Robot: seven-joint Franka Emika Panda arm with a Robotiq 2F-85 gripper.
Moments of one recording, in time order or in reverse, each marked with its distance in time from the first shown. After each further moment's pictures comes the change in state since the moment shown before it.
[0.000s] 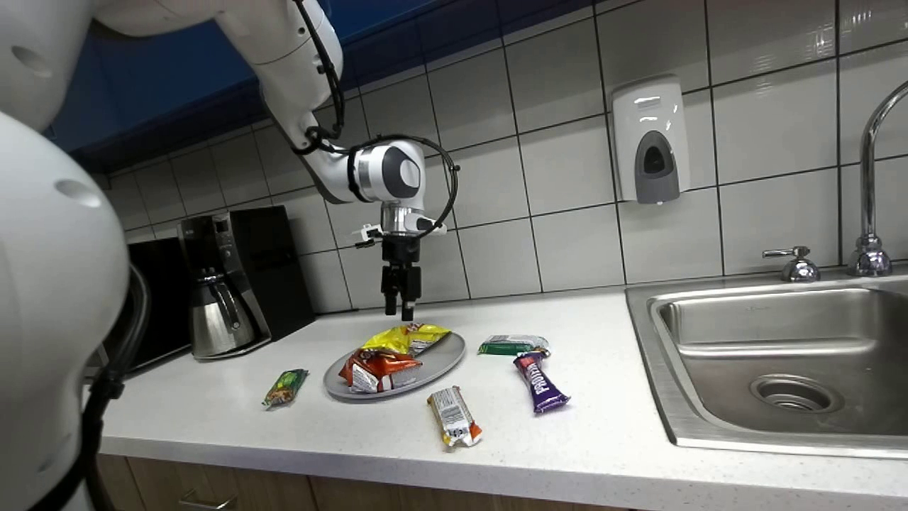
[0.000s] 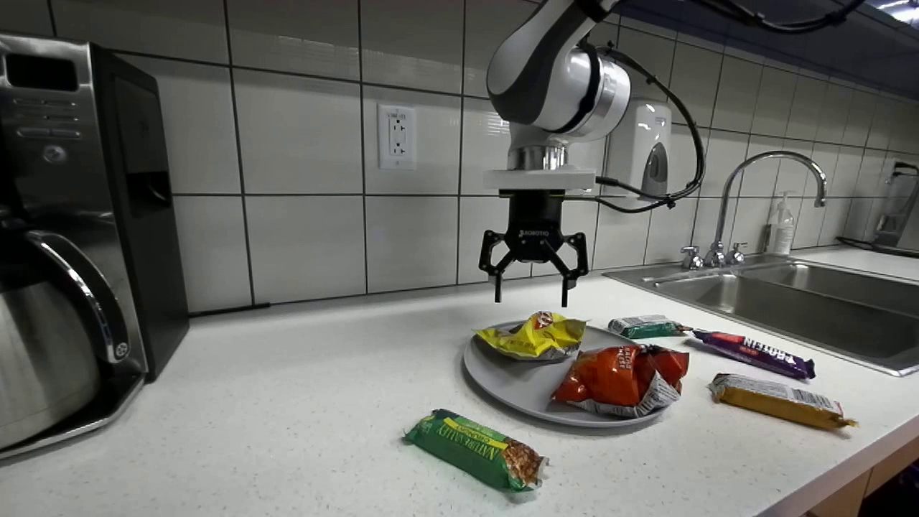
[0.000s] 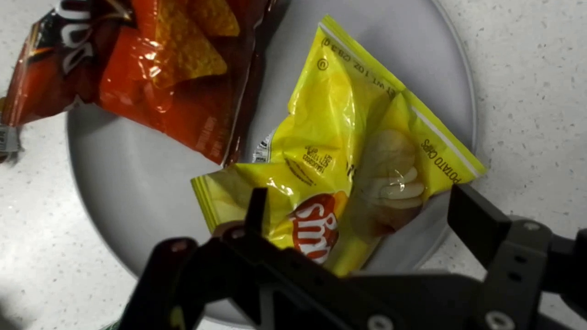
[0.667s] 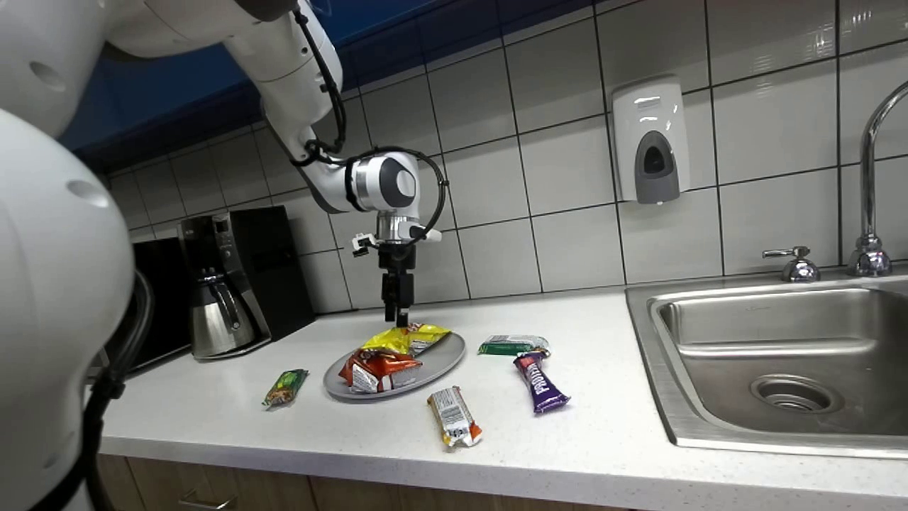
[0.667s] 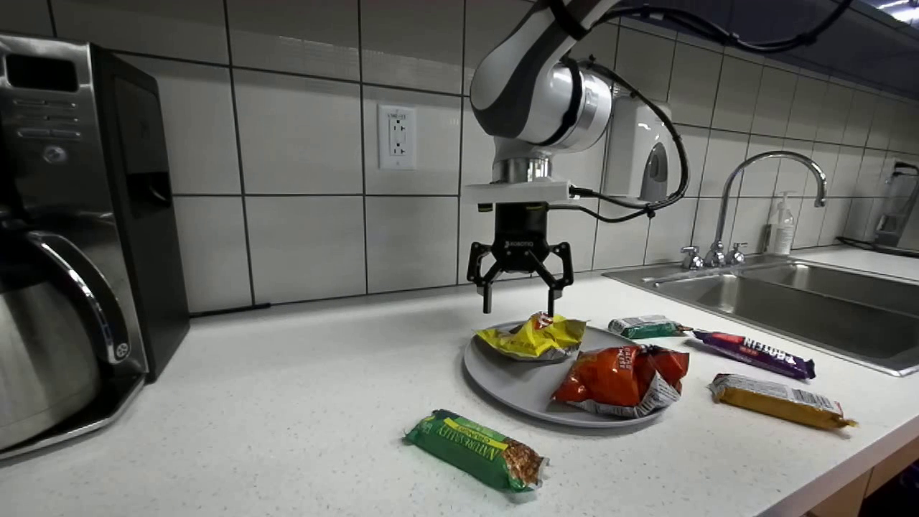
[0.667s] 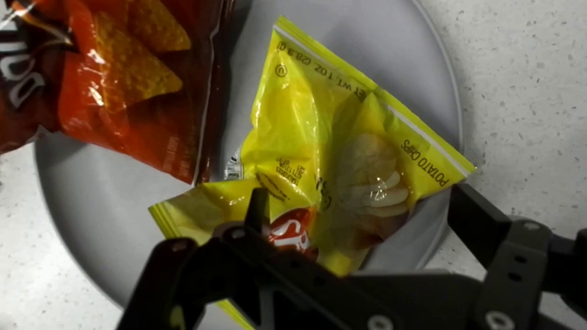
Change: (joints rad) arm 0.027 0.058 0.000 0.052 -0.017 0.002 0.129
